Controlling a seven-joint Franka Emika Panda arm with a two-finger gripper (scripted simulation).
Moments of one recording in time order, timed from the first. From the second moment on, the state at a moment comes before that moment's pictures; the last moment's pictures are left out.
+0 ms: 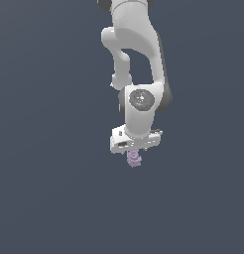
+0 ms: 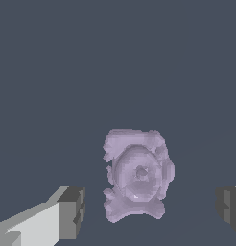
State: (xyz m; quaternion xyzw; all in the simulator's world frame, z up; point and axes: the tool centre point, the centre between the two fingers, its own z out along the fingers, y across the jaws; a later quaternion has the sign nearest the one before) arm 0.033 0.052 0.102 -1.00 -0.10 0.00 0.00
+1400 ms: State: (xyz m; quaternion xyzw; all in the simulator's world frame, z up) arm 0.035 0.054 0.050 -0.99 -0.10 0.00 0.00
